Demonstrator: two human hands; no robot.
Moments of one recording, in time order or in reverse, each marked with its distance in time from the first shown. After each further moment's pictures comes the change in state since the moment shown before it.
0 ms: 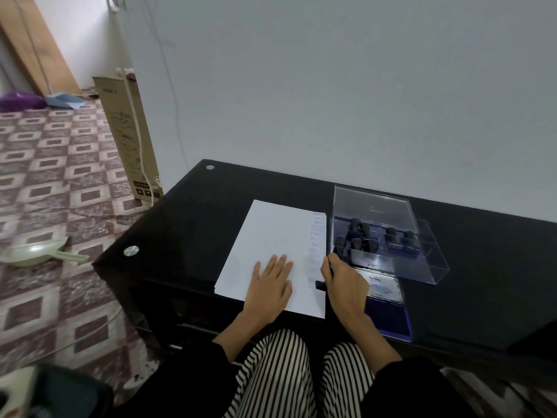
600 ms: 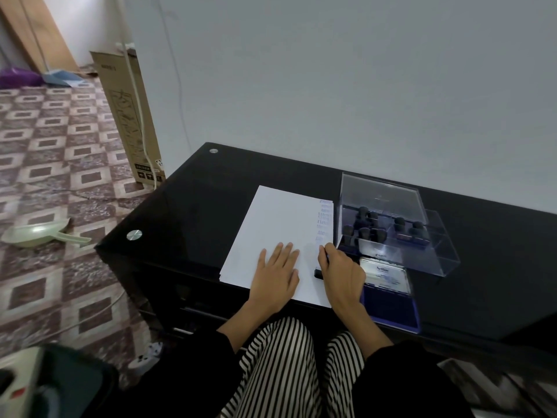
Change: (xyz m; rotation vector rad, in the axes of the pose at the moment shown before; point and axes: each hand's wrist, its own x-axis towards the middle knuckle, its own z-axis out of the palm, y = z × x) left_hand 0.000 0.001 -0.001 0.017 0.010 -0.003; right_hand 0.002 -0.009 0.025 -0.245 0.119 -0.084
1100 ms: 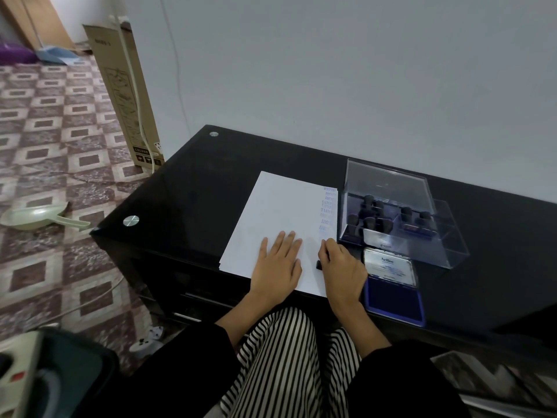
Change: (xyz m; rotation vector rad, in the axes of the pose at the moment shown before) left_hand 0.001 0.001 0.004 0.010 0.021 -0.003; right_hand -0.009 0.000 0.014 -0.051 0.256 -0.059
